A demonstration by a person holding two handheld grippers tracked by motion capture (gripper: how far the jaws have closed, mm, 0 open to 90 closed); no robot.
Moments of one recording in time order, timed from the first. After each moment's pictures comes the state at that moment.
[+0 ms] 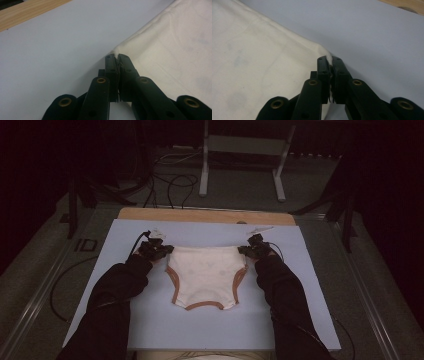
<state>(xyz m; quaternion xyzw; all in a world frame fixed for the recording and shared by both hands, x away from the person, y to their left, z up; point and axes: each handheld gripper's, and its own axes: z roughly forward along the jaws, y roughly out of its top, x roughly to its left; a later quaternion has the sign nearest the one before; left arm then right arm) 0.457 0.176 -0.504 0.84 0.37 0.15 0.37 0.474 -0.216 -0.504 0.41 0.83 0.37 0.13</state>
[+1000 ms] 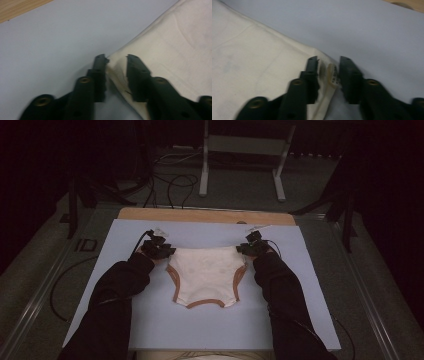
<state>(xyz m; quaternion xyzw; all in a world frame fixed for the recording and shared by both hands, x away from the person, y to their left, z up) 0.466 0.168 -0.507 0.84 0.40 0.15 0.34 0.488 -0.213 -0.508 0.43 0.82 0.35 0.13</state>
